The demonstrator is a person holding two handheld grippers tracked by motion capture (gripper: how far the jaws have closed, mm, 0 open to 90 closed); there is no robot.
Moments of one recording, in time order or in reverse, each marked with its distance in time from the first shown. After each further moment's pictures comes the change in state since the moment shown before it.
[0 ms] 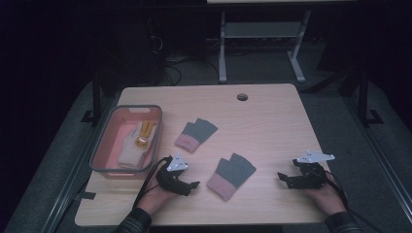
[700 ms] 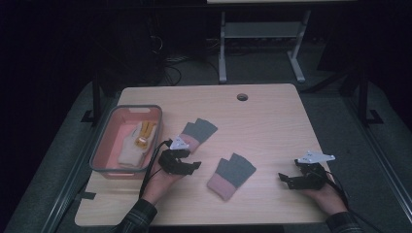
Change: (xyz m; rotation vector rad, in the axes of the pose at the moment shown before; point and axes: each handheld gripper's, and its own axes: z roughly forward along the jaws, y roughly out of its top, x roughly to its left) left arm 0.021 0.051 -0.006 -0.007 0.053 -0.136; right arm -0.003 -0.002 0.003 0.011 -0.003 0.001
